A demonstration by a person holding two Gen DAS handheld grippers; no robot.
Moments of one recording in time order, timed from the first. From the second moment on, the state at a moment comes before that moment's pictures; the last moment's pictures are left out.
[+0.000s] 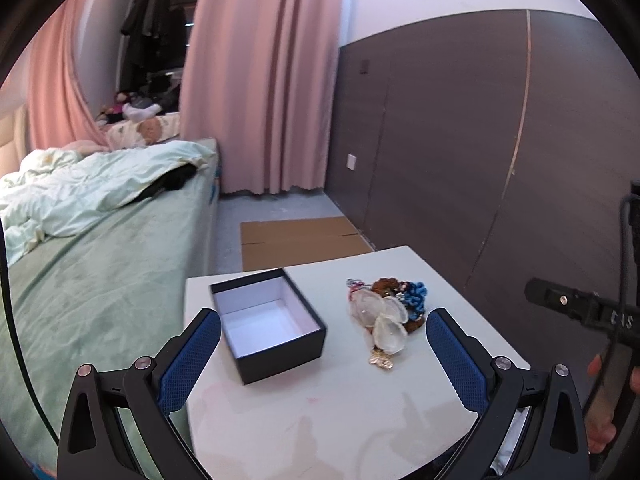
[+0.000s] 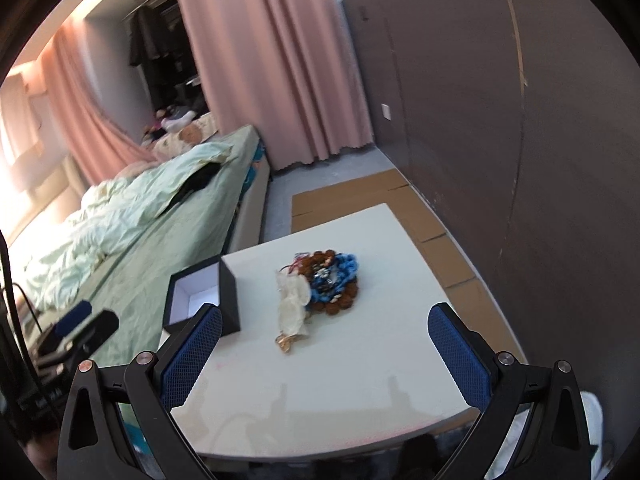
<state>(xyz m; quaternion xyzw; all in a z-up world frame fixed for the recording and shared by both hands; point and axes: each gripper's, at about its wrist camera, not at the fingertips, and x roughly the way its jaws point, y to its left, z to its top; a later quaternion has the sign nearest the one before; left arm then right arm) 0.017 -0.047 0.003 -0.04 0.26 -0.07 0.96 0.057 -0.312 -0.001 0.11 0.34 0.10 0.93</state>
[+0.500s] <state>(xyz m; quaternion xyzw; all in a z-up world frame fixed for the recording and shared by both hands) 0.074 -0.081 -0.035 -0.05 0.33 -0.14 0.93 0.107 -0.347 -0.032 0.22 0.39 0.07 0.89</state>
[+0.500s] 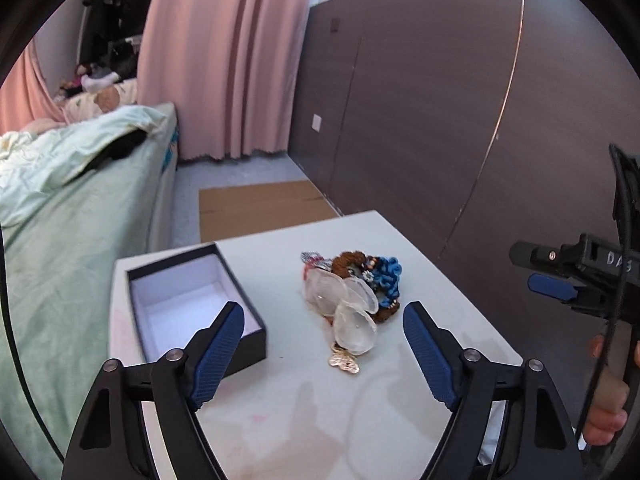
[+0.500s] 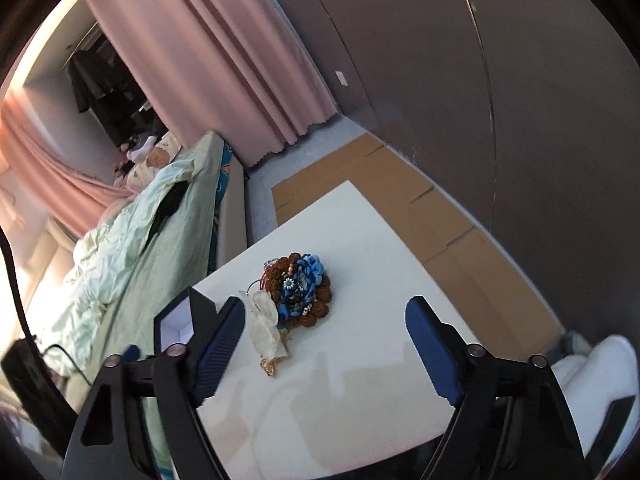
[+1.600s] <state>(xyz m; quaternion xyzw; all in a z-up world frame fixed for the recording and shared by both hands) 0.148 -0.125 -0.089 -0.04 0.40 -0.19 0.89 0.184 -0.346 -0.095 0.37 0.47 0.09 0.80</state>
